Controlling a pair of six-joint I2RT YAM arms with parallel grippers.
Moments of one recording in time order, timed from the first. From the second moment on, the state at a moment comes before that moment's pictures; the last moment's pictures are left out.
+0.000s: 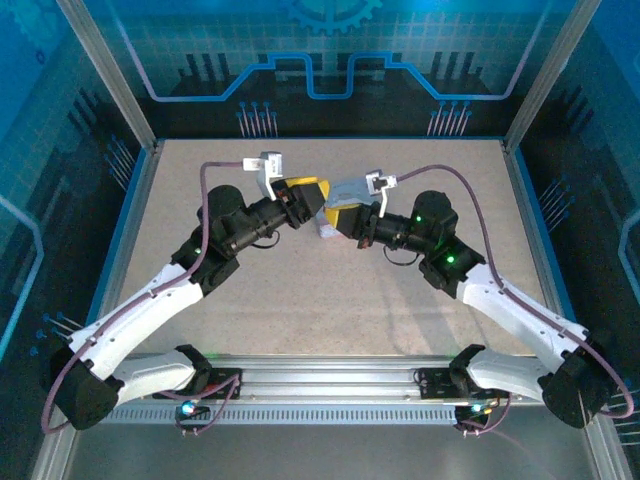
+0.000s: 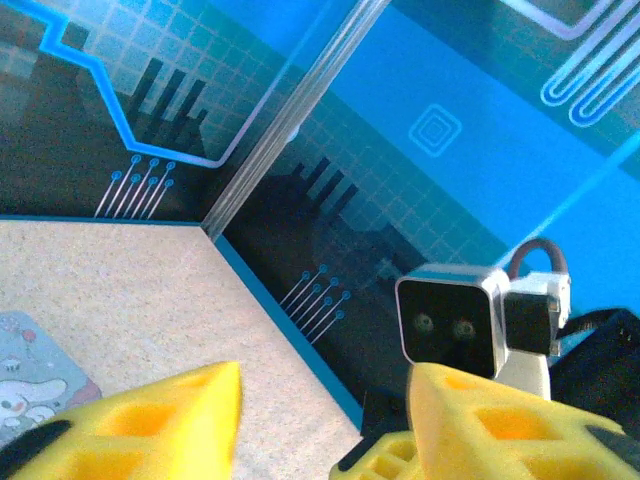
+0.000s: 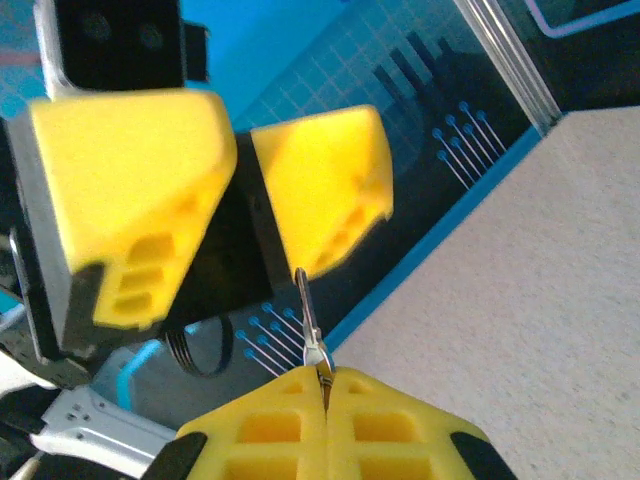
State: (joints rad) left arm -0.62 1.12 1.00 0.17 0.23 -0.67; right arm 0.62 1.11 0.89 0.19 -0.57 0.69
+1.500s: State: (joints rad) left arm -0.66 2.19 1.91 -0.52 0.10 -0.30; right arm 0.60 0.81 0.92 -0.91 0.16 0.48
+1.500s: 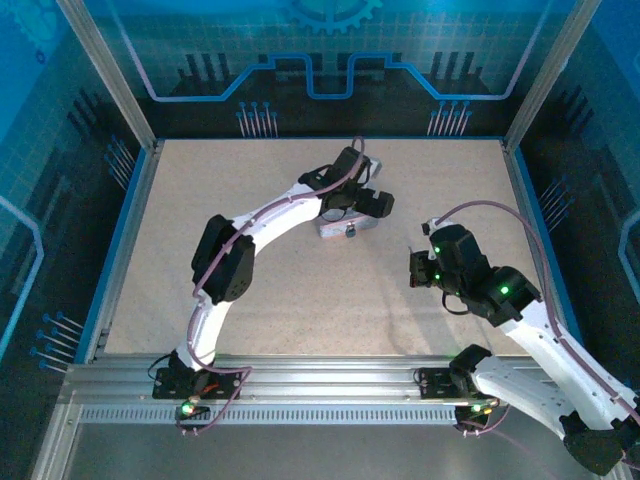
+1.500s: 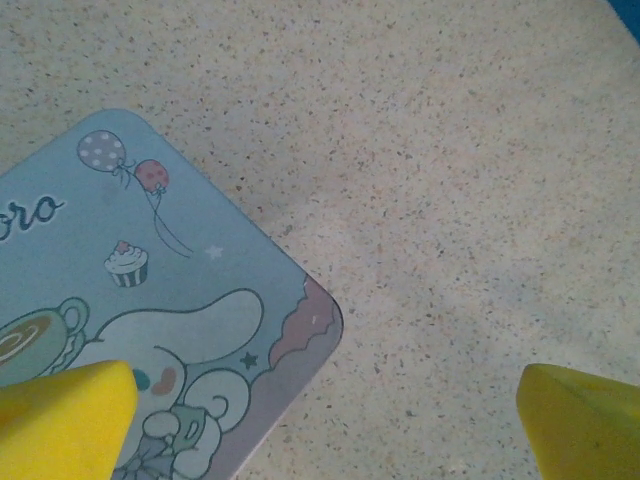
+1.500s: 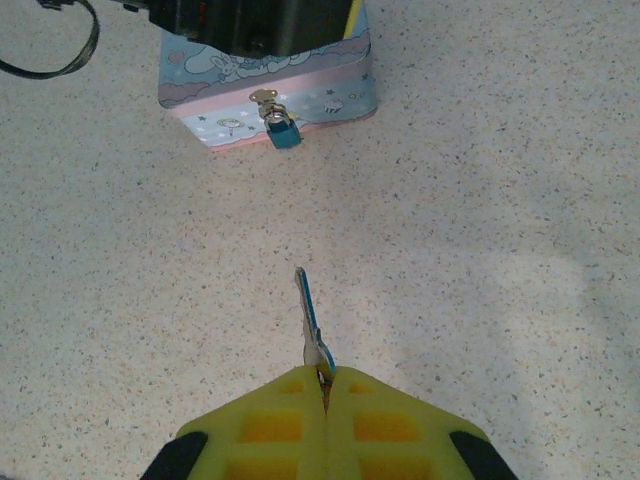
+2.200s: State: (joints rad) left arm -0.69 2.37 2.13 -0.63 0.11 -0.27; right arm 0.59 0.81 0.91 -0.91 0.16 0.48
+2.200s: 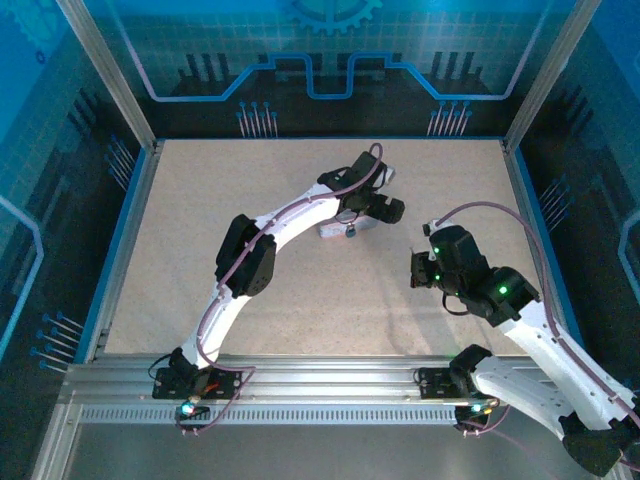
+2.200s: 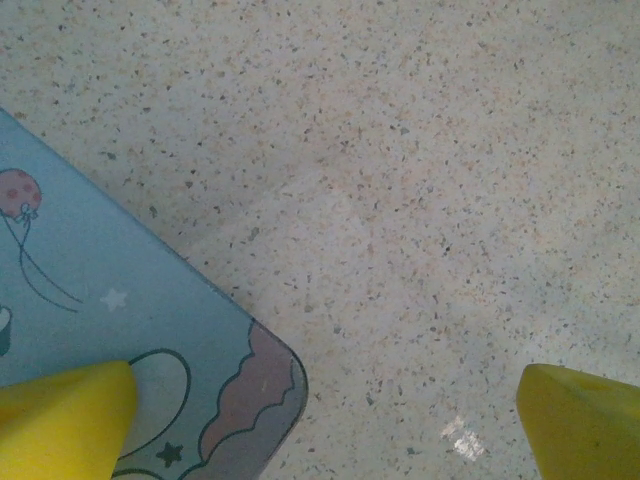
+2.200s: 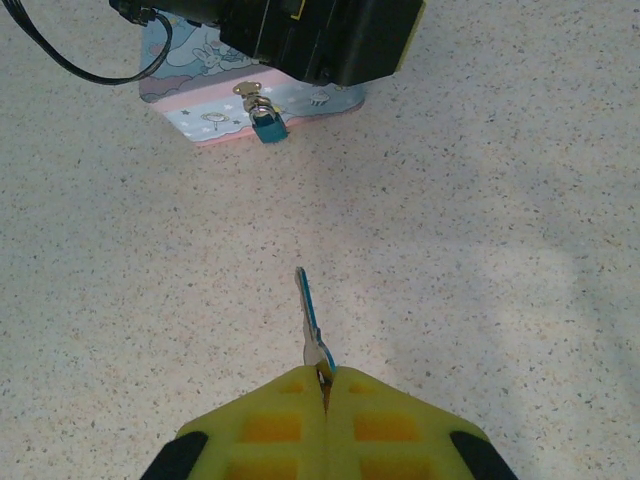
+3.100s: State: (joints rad) left arm -0.73 2.19 1.84 -0.57 0.14 -0.27; right arm 0.53 0.81 0.91 -0.93 0.15 0.48
